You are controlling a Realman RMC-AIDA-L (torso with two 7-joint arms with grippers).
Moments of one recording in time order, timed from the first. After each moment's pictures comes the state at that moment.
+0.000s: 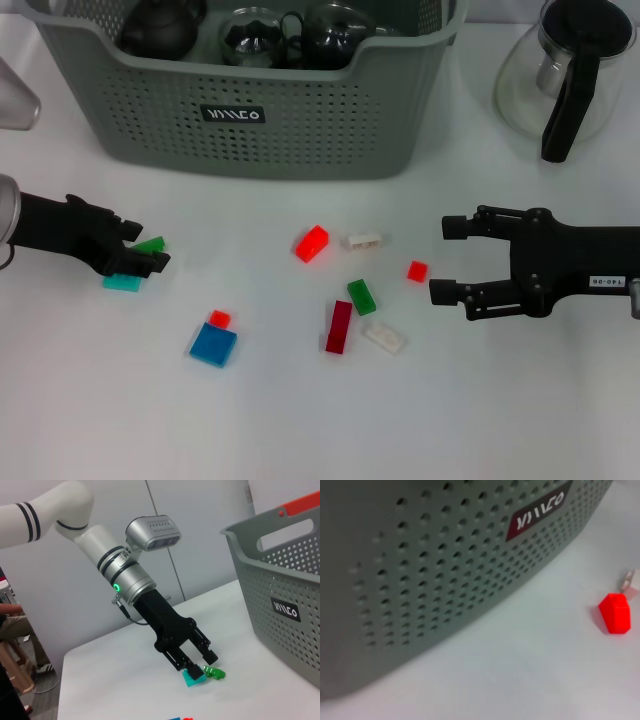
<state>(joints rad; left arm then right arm) -0.46 -2.13 0.73 1.06 2.57 1.49 -1.81 0.49 2.05 -0.96 -0.62 -1.85 -1.63 1.39</state>
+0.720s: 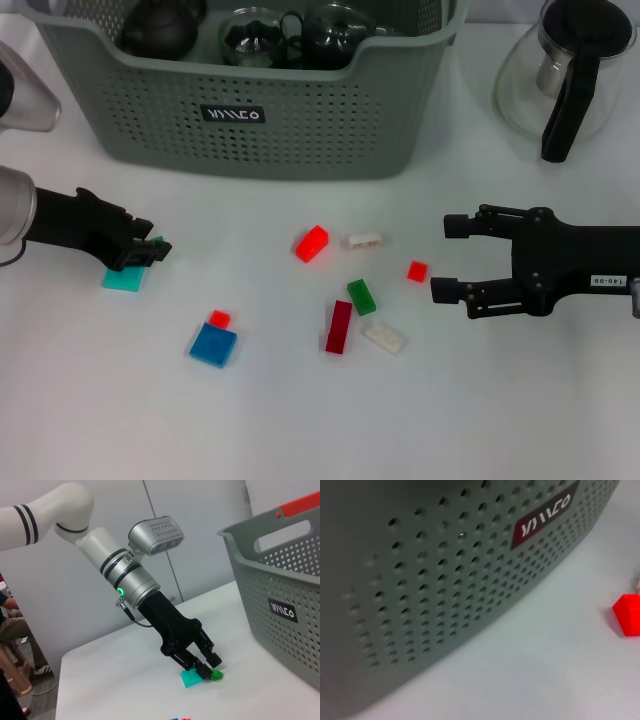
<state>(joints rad) -0.46 -2.14 0.78 1.06 2.57 1.42 -1.81 0.48 2.05 -0.96 -0.62 -1.85 -1.63 1.39</state>
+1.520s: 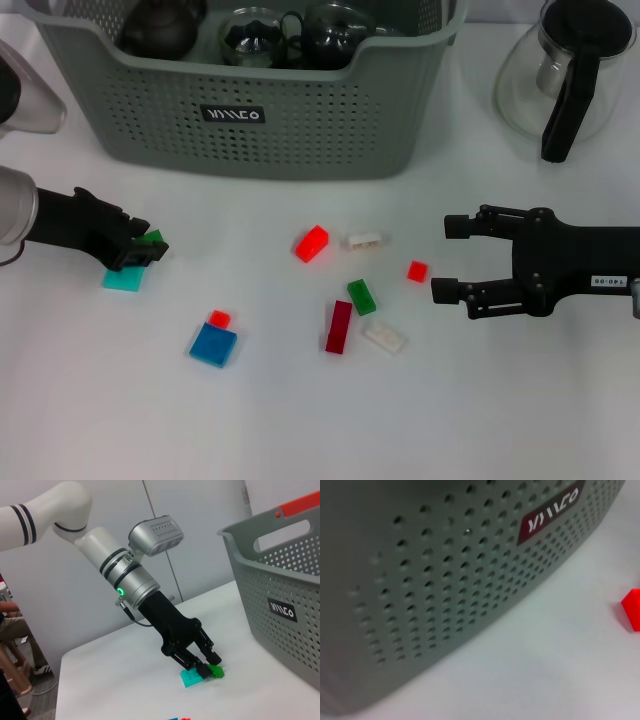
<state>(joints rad) -0.46 -2.16 0.78 1.09 2.61 1.41 -1.81 0.48 2.05 -0.96 -0.62 -1.85 -1.63 1.39</state>
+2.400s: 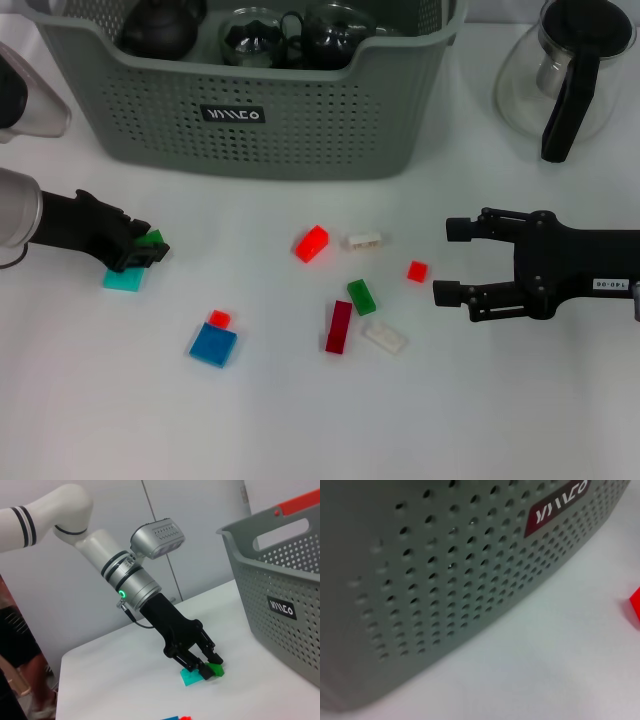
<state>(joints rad) -0.46 -2.17 0.78 1.07 2.61 1.38 -1.81 0.48 2.05 -0.96 -0.62 -1.85 -1.63 1.39</state>
